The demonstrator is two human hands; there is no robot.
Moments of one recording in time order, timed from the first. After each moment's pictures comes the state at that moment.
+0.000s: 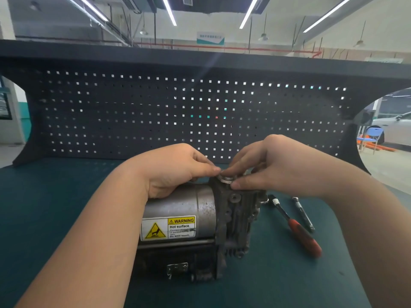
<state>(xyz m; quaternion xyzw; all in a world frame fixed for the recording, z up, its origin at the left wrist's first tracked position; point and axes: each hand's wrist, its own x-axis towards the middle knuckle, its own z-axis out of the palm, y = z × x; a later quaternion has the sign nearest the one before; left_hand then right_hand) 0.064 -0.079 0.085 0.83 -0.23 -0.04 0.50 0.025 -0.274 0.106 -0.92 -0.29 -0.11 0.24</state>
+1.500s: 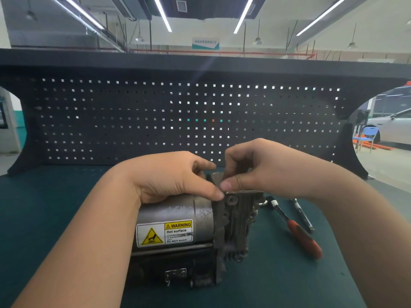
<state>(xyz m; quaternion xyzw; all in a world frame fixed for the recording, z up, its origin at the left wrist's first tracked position) 0.056 -0.074 0.089 0.86 -0.25 -0.09 0.42 0.025 -0.266 0.103 -0.92 -0.28 -0.10 0.27</state>
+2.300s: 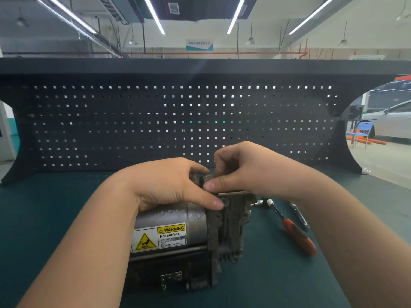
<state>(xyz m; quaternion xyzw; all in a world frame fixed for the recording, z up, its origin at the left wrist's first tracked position) 0.056 -0.080 0.087 0.90 -0.23 -0.07 0.36 0.033 -0.262 0.095 -0.90 -0.26 -0.09 0.34</state>
